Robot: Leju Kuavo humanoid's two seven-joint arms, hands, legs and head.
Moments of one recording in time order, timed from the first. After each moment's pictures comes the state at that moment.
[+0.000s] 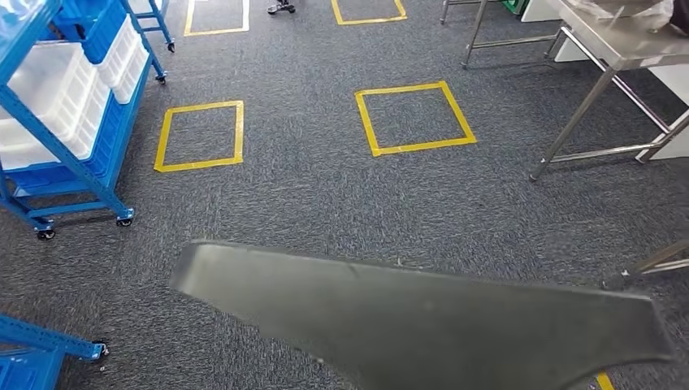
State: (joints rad) left arm -0.08 -0.01 1.30 -0.23 -0.98 -0.02 -0.28; right arm -0.15 -0.11 0.50 -1.77 -0.02 0.47 -0.70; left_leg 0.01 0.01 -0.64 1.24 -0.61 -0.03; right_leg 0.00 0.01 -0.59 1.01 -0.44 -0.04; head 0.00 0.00
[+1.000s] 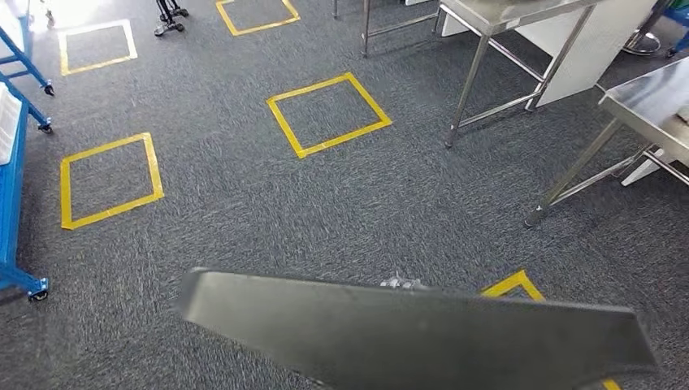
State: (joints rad) left arm -0.09 -0.03 1.37 -0.23 -0.89 -0.01 -0.29; right arm -0.11 -0.12 0.49 -1.78 -0.01 0.50 -0.70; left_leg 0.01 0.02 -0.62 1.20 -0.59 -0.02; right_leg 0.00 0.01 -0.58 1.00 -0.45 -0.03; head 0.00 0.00
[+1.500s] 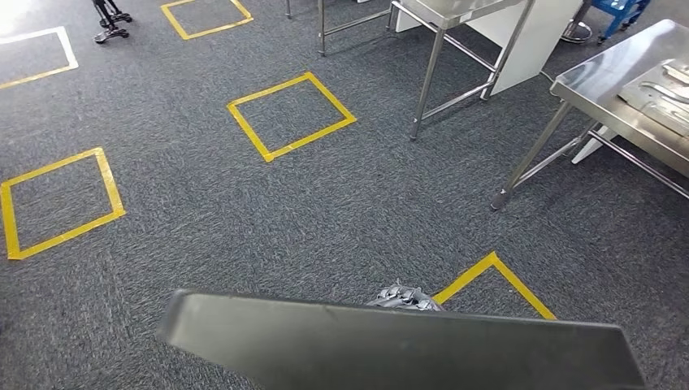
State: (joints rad) left arm -0.09 -0.03 1.39 -0.23 -0.88 -0.04 -0.30; right arm -0.07 -0.12 0.49 -1.80 0.01 0.49 -0.69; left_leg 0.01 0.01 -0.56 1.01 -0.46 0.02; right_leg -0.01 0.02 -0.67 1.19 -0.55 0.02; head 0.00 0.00
